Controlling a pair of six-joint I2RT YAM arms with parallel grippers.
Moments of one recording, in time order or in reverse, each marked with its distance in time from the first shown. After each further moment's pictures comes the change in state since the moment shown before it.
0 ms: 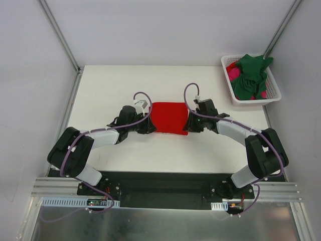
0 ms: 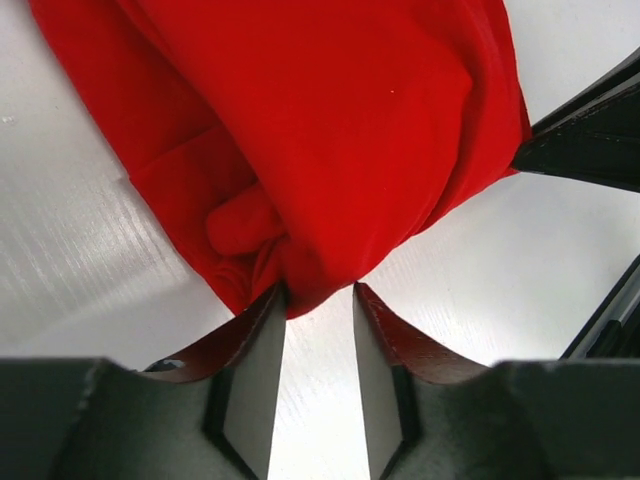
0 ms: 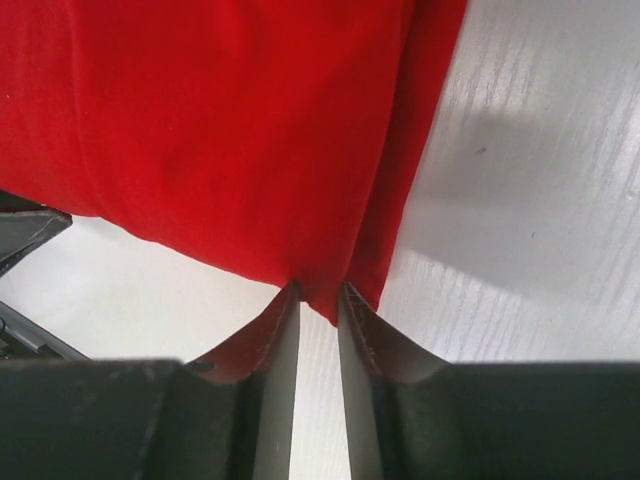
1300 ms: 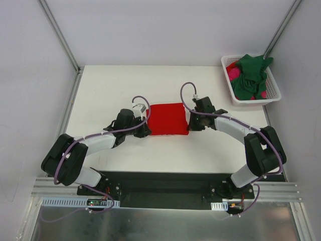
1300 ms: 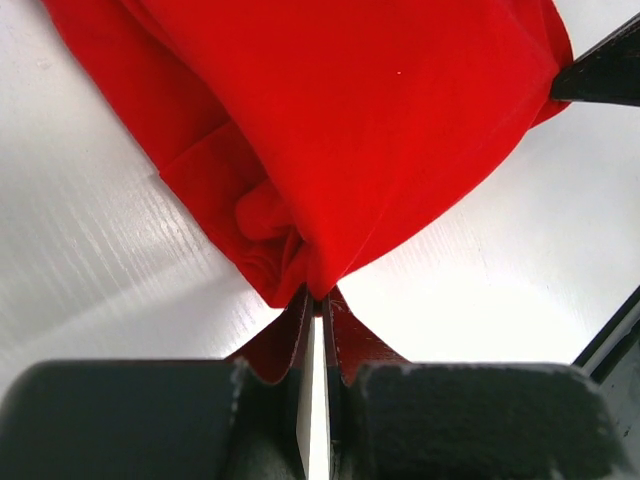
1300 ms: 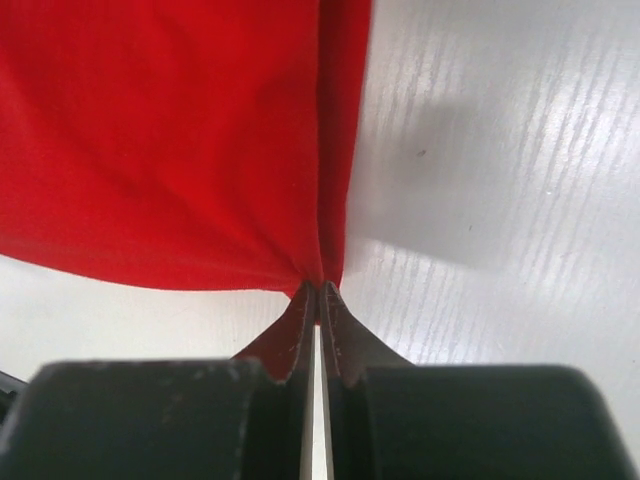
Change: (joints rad) left arm 0.003 -0.092 -0.053 -0.082 -0.052 0.085; right arm 0.016 0.029 0.081 -0.126 0.119 -0.074
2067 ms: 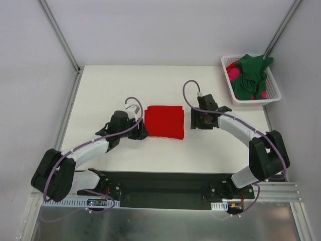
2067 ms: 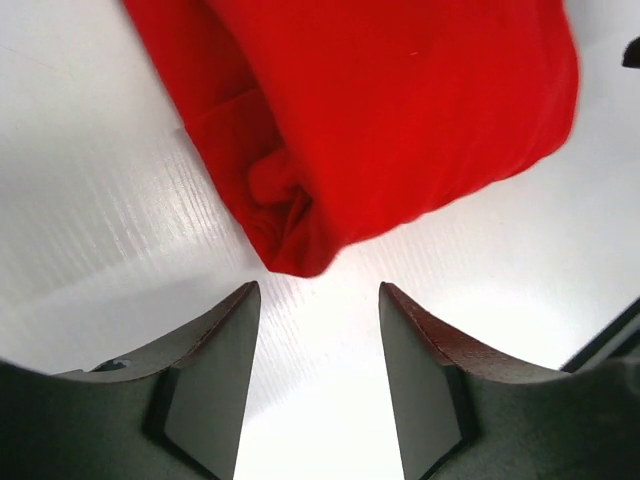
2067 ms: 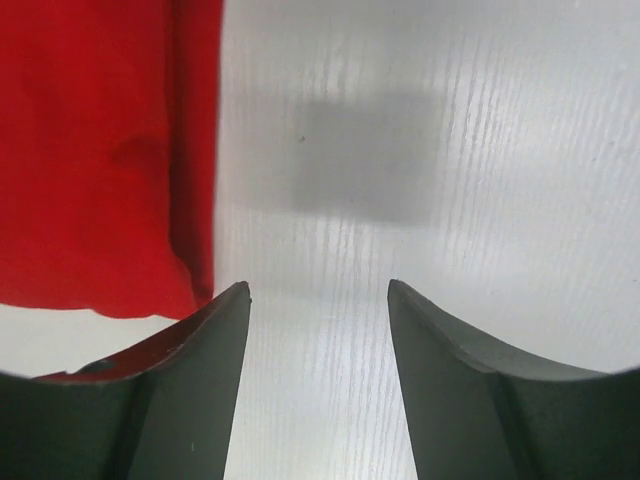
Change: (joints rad) left arm 0.018 -0.138 -0.040 -0.145 -0.042 0.002; right arm -0.011 -0.029 0.046 -0.161 0.186 -0.062
